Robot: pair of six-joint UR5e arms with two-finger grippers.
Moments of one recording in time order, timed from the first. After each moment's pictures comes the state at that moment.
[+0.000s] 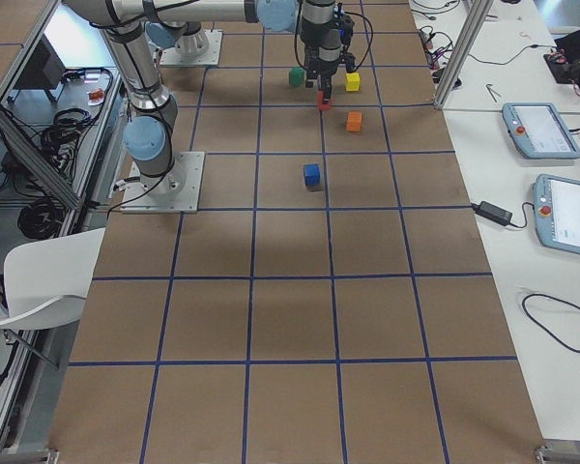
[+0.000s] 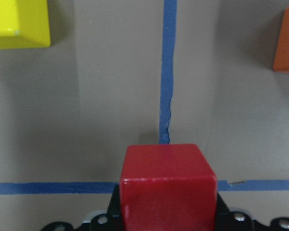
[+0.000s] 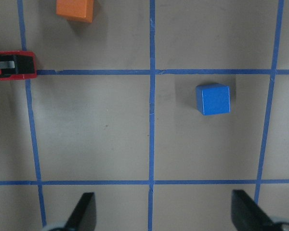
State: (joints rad) left arm -1.93 -2.15 -1.59 -0.97 1.55 -0.40; right arm 1.56 -1.55 1.55 -1.49 -1.58 -0.01
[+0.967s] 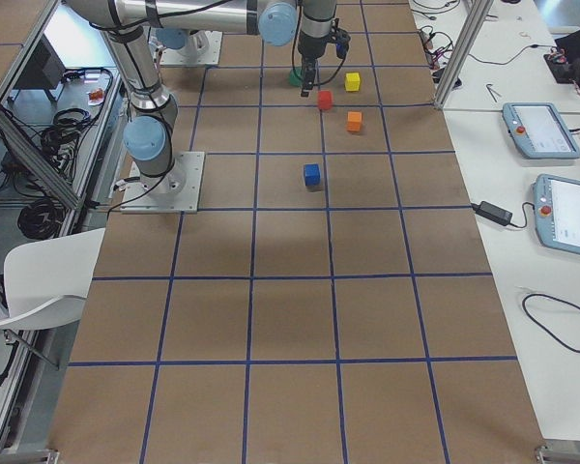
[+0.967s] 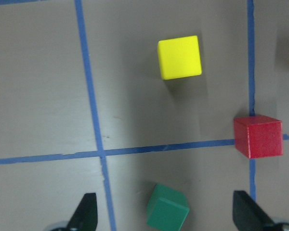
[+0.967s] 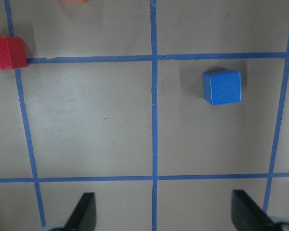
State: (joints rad) left arm -1.66 -1.79 -1.49 -1.44 1.59 -0.01; right arm 1.57 -1.54 1.62 -1.56 -1.56 0.01
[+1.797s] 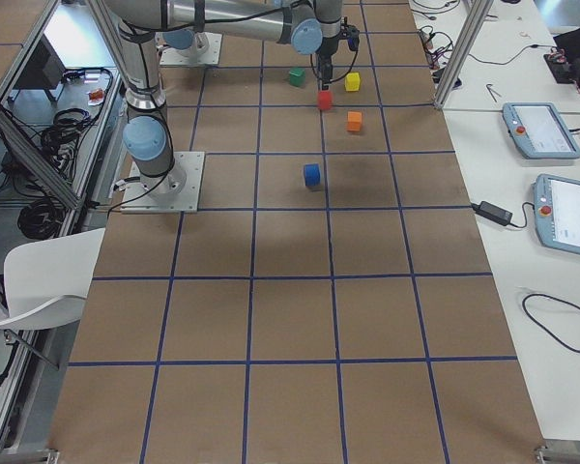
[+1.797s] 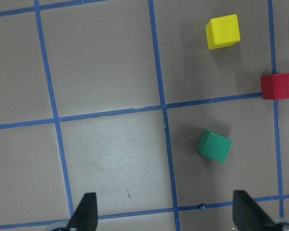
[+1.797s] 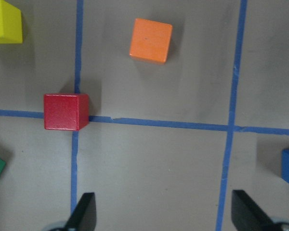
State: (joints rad) left arm -1.54 -1.60 -1.49 -1.57 1.57 0.14; right arm 1.80 -1.33 1.62 -1.91 -1.55 0.14
